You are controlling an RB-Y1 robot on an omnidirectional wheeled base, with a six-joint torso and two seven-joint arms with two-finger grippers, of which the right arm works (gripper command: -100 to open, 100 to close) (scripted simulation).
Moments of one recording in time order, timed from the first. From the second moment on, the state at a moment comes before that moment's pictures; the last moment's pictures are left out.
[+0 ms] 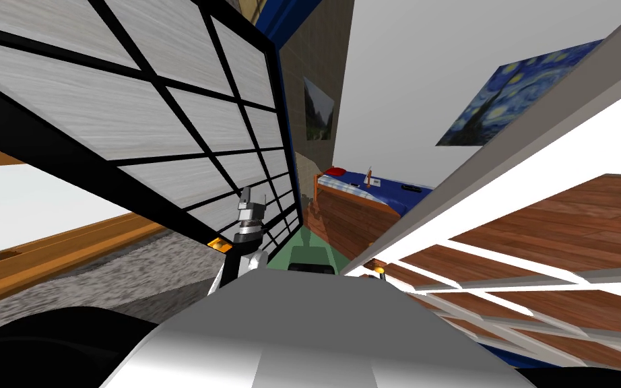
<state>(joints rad) 0.58 -0.08 -0.08 -1.10 -0.36 -0.97 -1.24</state>
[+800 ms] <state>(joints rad) 0.58 -0.06 -0.07 -1.12 -0.40 -0.95 -1.37</state>
